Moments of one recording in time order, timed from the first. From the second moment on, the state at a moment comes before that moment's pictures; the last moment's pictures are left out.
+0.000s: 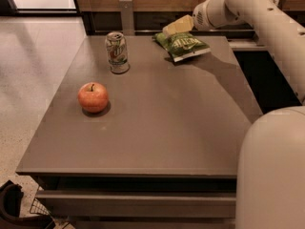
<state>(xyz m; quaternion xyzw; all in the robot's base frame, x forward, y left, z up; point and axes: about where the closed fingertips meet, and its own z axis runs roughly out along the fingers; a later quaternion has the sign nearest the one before) 0.837 -0.139 0.909 -0.25 0.84 0.13 0.46</state>
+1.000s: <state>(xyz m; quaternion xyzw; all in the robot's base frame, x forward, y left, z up) 0.864 -0.105 0.836 -0.25 0.87 0.18 0.40</state>
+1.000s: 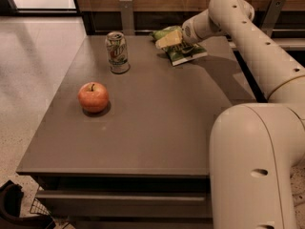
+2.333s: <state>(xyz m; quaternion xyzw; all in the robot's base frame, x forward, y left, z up) 0.865 -0.097 0.828 -0.25 0.87 0.18 0.39</state>
